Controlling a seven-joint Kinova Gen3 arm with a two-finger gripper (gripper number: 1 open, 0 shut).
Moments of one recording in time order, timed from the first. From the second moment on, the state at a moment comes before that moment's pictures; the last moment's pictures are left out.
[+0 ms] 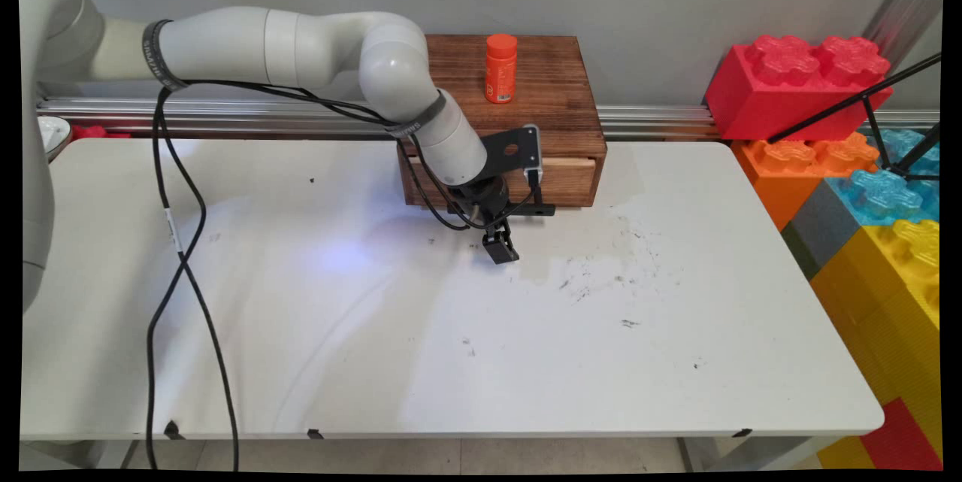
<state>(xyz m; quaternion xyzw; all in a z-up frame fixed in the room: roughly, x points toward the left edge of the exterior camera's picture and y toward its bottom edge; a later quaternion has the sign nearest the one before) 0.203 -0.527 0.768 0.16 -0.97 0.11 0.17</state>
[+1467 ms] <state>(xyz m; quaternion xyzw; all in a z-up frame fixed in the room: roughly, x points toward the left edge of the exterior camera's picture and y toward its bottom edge) 0.174 -0.440 0.774 0.15 -0.97 0.07 0.18</state>
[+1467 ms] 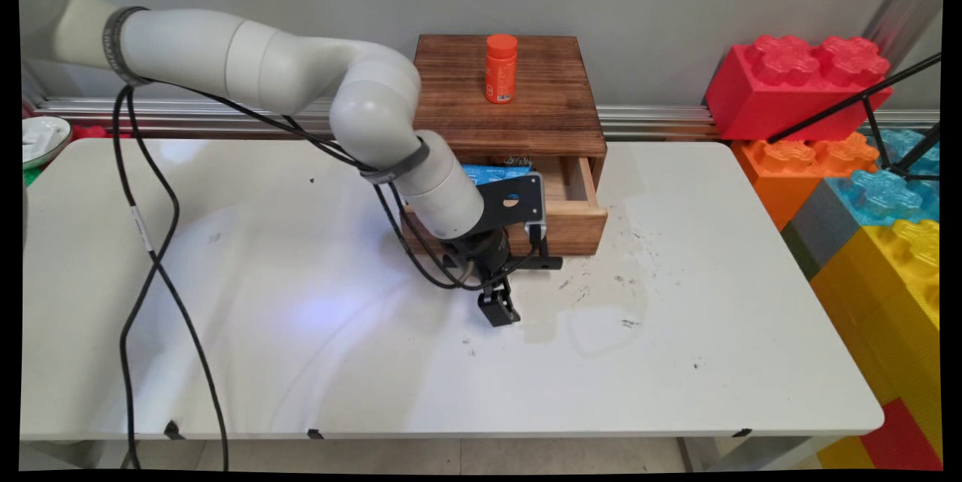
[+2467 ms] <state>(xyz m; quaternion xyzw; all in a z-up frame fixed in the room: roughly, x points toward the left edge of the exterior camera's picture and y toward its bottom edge) 0.161 -0.380 0.784 0.14 -0.97 0.07 0.18</state>
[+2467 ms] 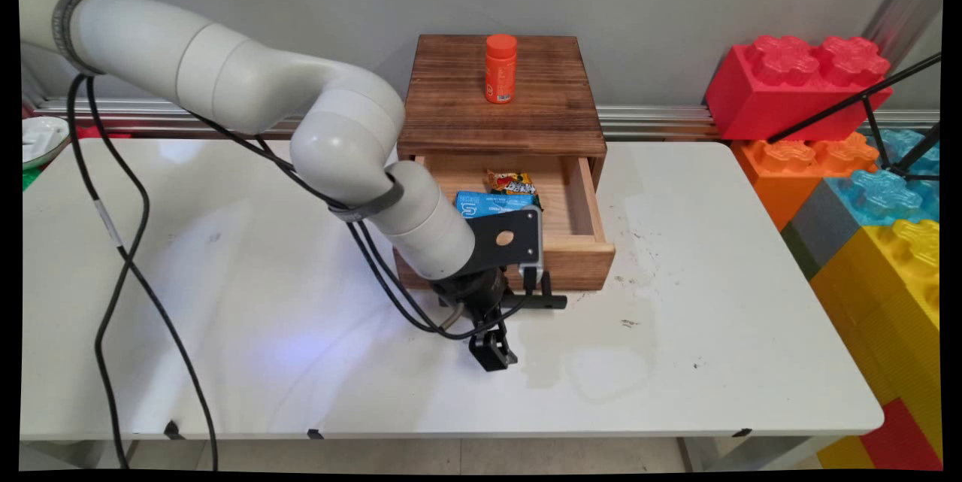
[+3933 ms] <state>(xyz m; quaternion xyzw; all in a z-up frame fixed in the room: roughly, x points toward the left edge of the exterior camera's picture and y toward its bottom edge) 0.143 -0.308 0.786 0.12 -0.97 0.04 0.20</state>
